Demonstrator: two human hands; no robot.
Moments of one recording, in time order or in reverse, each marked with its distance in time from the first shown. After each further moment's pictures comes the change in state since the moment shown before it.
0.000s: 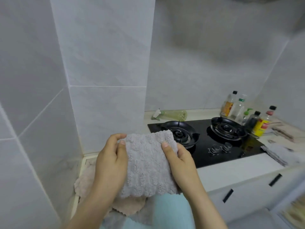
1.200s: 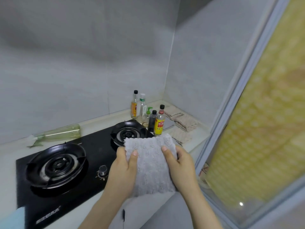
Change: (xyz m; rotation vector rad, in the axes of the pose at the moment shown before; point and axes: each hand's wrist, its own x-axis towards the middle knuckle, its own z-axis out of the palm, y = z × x) left_hand -0.053 0.237 0.455 -0.012 -0.523 0.018; right_hand 0.090 -0.015 -0.483 -0.299 0.473 0.051
